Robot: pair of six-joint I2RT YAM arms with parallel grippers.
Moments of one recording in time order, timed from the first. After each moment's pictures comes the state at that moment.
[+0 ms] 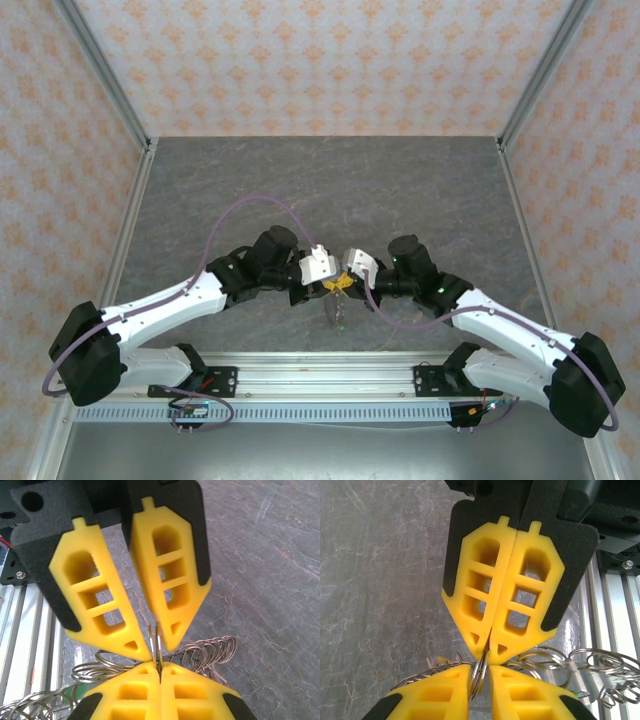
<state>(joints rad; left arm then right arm) -0.79 1.23 0.81 -0.26 0.41 0.39 0.72 1.01 0.57 -0.12 -0.53 -0.33</state>
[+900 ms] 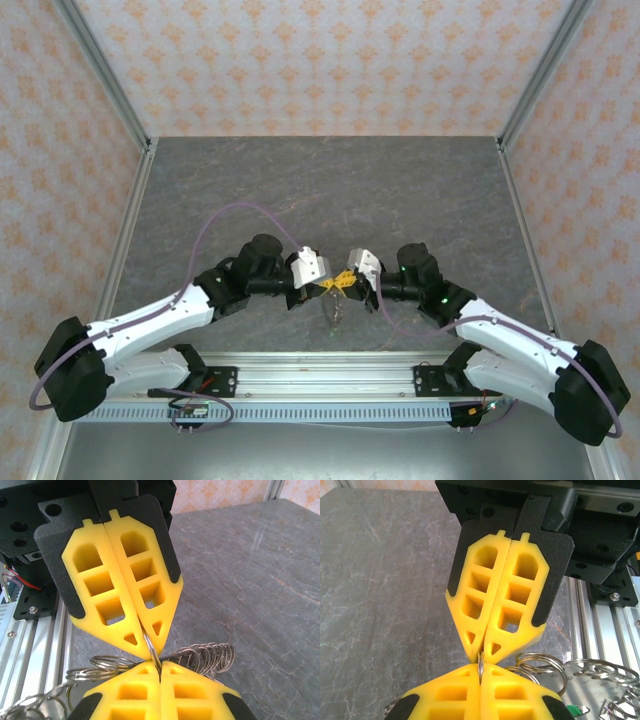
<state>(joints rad) -0.78 1.11 0.68 -0.08 0.44 0.29 0.72 0.94 0.46 0.09 -0.56 -0.21</state>
